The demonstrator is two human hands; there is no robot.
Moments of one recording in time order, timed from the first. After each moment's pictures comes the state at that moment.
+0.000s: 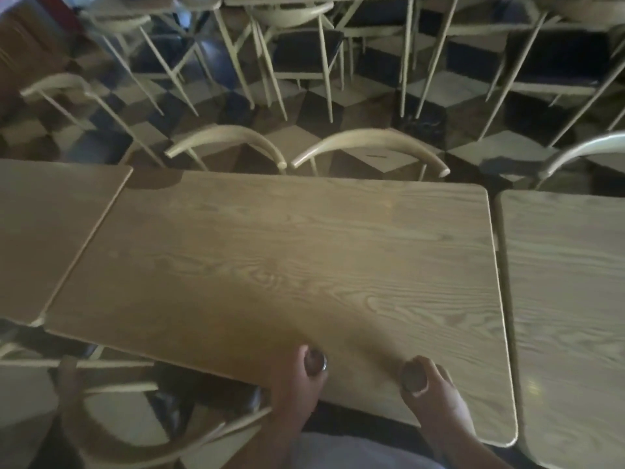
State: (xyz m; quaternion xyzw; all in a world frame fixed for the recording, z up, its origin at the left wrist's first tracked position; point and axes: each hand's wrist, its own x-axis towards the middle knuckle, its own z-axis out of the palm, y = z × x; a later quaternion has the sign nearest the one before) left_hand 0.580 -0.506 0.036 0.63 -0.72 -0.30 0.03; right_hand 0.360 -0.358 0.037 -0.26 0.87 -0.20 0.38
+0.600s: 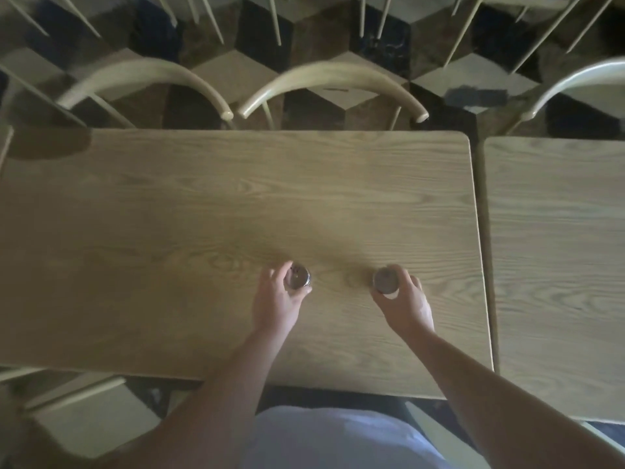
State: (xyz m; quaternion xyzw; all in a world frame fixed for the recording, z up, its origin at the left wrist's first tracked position) left_hand 0.507 -0.634 0.026 0.57 -0.76 -0.31 0.05; right_hand 0.315 -0.481 0.039 -0.20 0.89 -0.23 0.34
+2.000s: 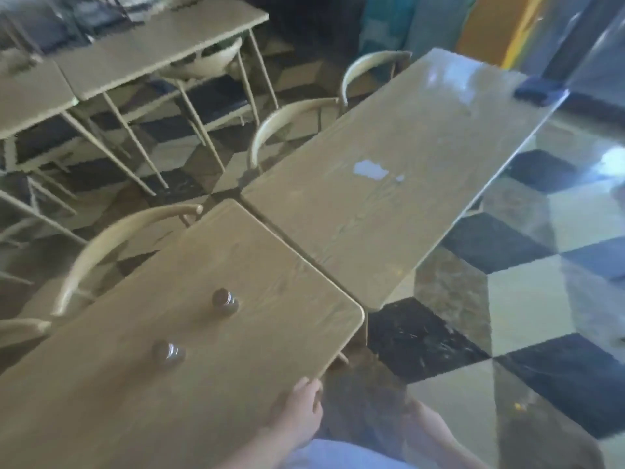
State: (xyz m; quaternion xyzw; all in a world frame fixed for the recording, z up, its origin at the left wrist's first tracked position) left_hand 0.497 -0.428 0.053 0.04 -0.93 -0.21 -0.29; right_hand 0.497 -0.169 0.019 0.23 0.83 -0.29 0.42
